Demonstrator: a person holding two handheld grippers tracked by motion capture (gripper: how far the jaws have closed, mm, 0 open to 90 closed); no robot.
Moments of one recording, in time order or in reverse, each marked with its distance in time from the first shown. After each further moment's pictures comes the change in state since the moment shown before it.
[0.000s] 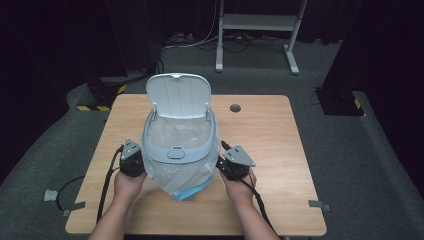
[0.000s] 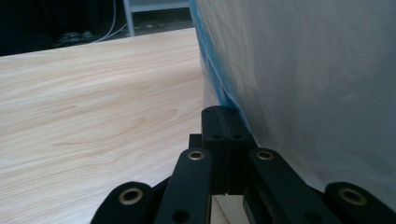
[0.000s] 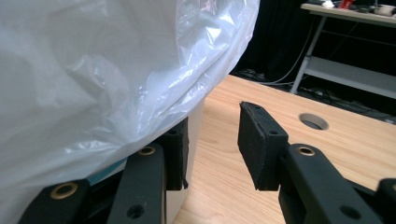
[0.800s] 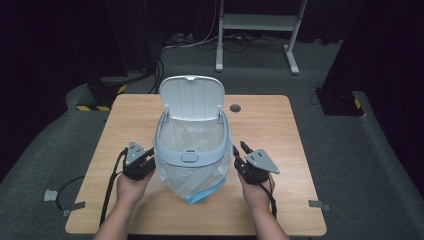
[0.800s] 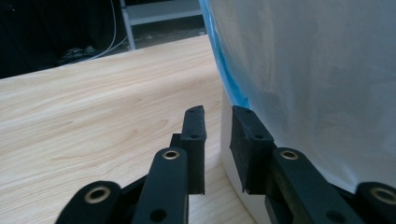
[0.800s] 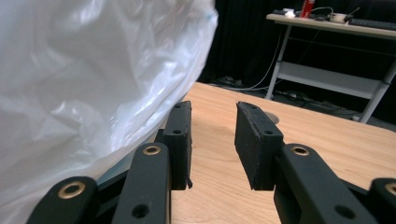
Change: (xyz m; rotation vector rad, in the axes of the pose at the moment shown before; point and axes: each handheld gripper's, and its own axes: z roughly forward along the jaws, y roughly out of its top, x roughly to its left) left arm -0.012 0.006 -0.012 -0.031 0.018 0.059; right arm -0.035 -0.001 -0.043 -0.053 -0.084 0.042
